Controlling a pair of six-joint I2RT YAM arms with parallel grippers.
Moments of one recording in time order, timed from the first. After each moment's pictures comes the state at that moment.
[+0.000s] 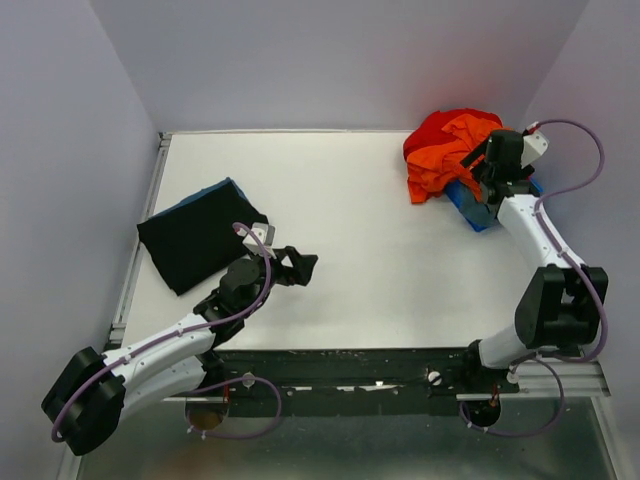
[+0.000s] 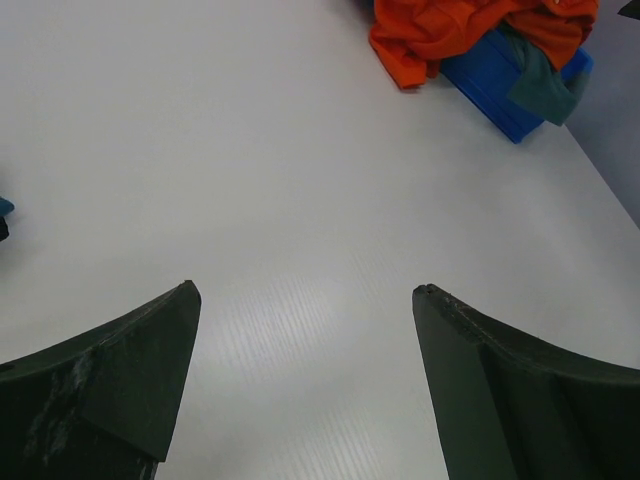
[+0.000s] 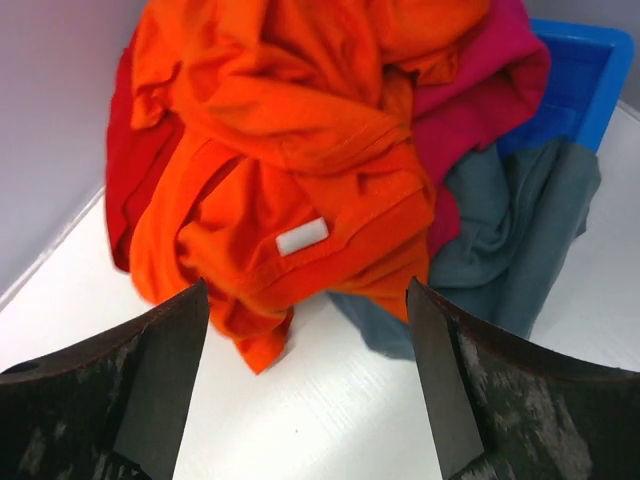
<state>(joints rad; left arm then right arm) -0.75 0.89 0.29 0.45 -0.19 -0.49 0.00 1.49 1.19 -0.21 0.41 0.63</state>
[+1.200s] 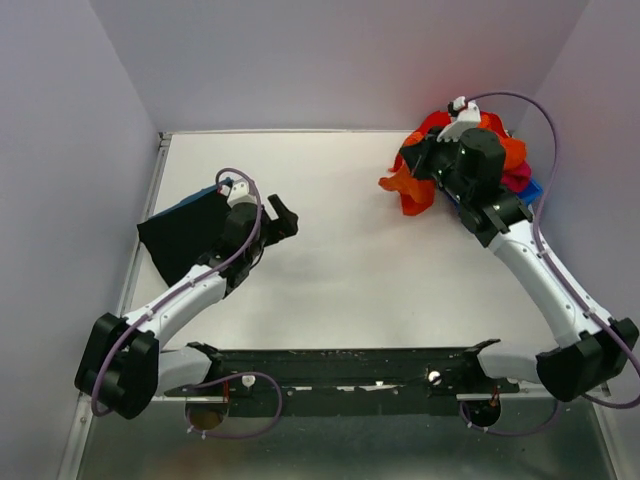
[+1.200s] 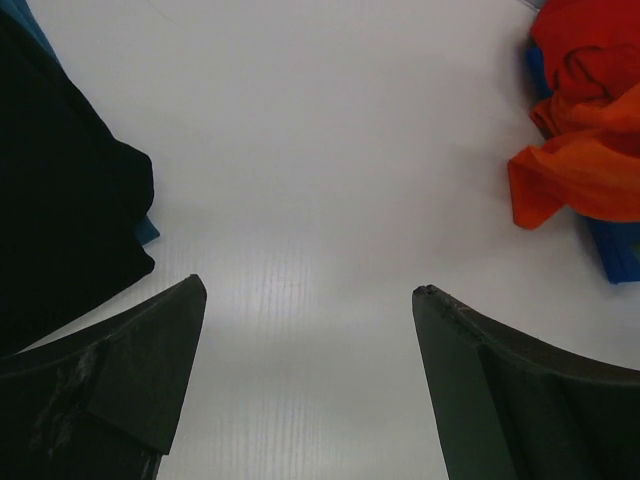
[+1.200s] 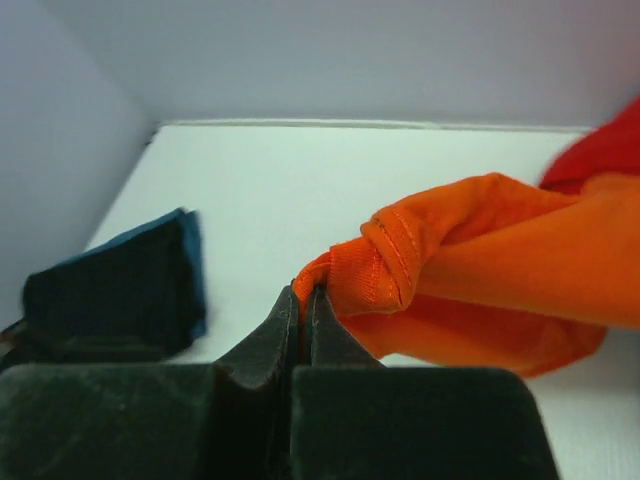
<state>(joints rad) -0.47 1.17 0.65 0.12 -0.21 -0.68 0.36 1.30 1.30 -0.19 0.05 0.35</state>
